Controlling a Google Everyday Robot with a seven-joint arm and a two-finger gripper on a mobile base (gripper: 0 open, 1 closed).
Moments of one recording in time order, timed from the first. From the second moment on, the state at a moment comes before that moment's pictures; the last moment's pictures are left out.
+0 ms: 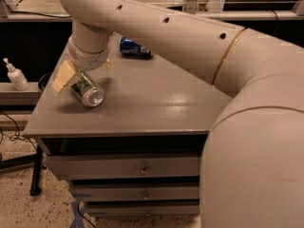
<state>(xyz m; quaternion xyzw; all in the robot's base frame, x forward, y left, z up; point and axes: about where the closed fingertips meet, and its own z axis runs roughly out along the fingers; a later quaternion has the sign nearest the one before) 0.603 0.191 0.848 -0.38 0.90 0.14 0.15</state>
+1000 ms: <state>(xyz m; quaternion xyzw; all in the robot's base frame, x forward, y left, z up) 0.631 0.188 0.847 -0.36 0.92 0.07 0.12</state>
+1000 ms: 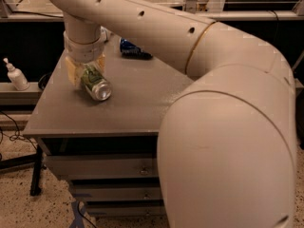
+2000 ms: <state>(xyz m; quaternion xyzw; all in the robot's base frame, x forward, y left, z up) 0.649 0.166 0.907 -0.34 0.92 0.06 0.19</state>
